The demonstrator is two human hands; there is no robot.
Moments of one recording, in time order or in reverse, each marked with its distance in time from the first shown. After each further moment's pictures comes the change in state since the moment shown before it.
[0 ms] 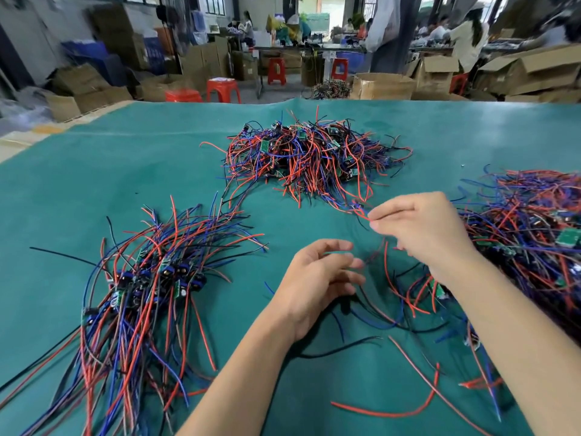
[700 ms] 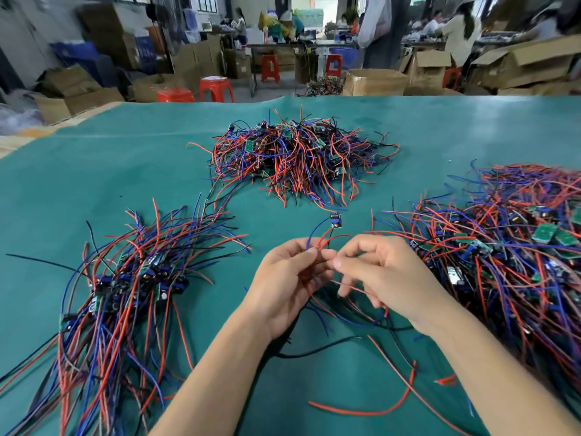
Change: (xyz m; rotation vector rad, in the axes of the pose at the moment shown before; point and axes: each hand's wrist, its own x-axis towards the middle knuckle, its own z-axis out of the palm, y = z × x) left_hand 0.006 -0.003 -0.008 -0.201 0.022 0.002; right_hand -0.056 0.012 0.008 0.223 -0.385 -0.037
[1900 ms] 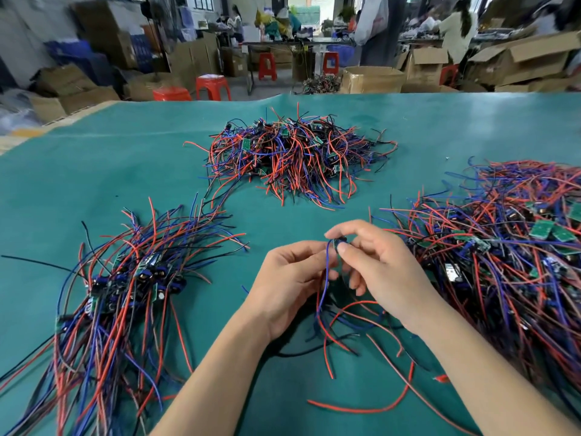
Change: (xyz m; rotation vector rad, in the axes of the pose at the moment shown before) left_hand -0.005 -0.004 0.002 0.187 -0.077 0.077; right_hand 0.003 0.006 0.007 -0.041 0.127 -0.164
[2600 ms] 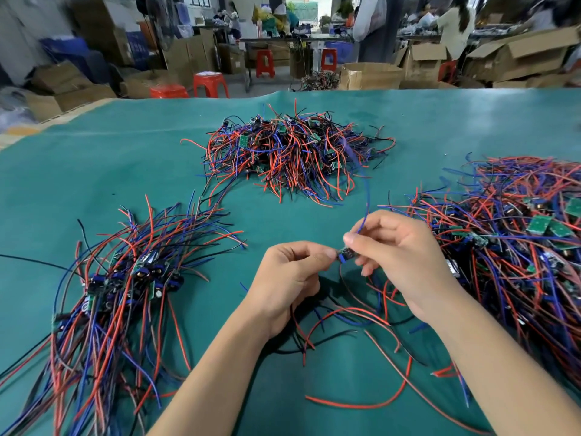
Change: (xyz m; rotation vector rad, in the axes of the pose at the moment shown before) left_hand 0.000 0.000 0.002 0.145 0.054 -0.010; right_hand 0.003 0.002 -0.017 0.205 0.120 0.072
